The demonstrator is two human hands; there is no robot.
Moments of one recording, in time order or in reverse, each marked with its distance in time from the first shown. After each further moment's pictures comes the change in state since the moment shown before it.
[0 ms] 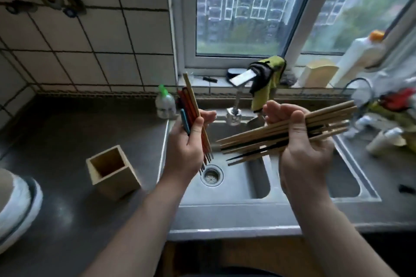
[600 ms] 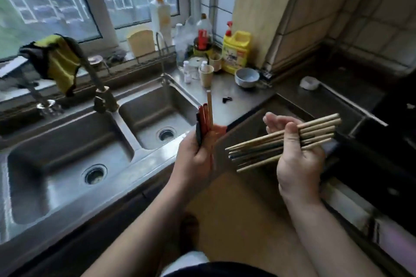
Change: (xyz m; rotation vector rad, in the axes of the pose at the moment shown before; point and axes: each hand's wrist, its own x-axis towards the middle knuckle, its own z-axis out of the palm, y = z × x) left_hand -0.271 0.048 0.292 -0.126 -0.753 -0.119; right_hand -0.171 -0.162 -0.352 -0.308 0.633 -0.187
